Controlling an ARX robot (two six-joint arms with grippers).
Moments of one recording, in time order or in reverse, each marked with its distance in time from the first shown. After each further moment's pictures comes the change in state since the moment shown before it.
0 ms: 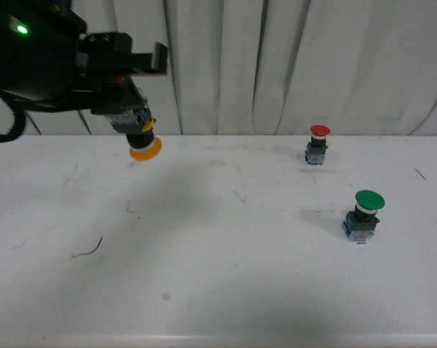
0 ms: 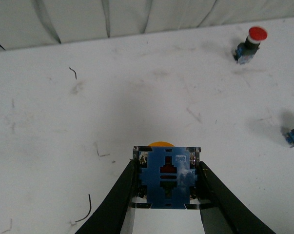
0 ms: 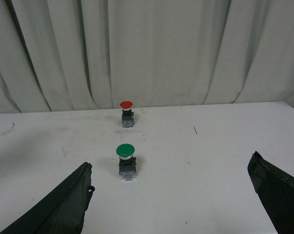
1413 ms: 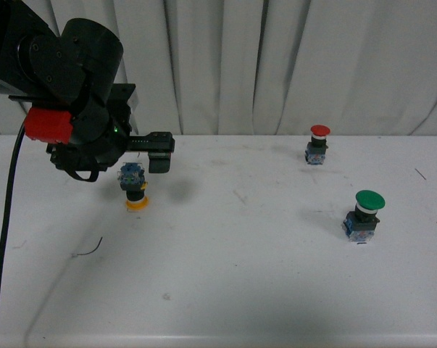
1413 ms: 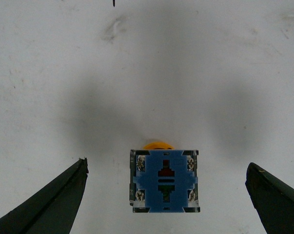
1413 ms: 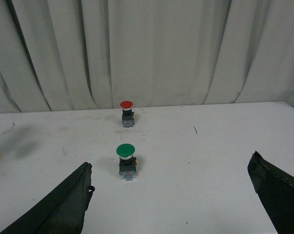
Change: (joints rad) left arm 0.112 0.721 0.557 -0.177 -0.077 -0.037; right arm 0.000 0.000 0.000 0.000 0.000 0.000
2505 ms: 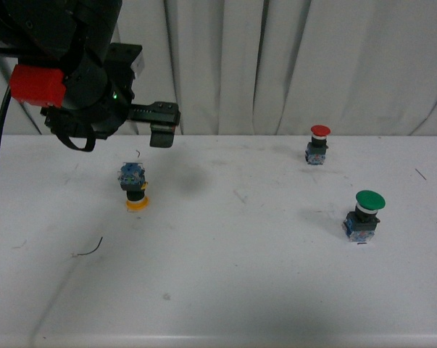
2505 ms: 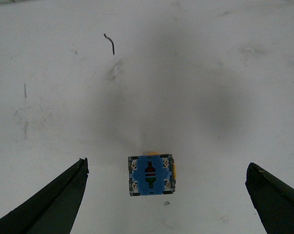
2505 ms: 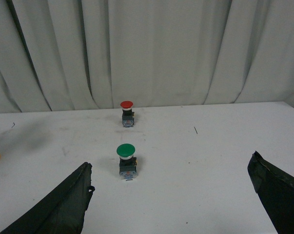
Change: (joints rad) left arm -0.024 -0.118 -0.029 -0.009 -0.037 0.079; right arm 0.000 0.000 0.000 0.000 0.000 0.000
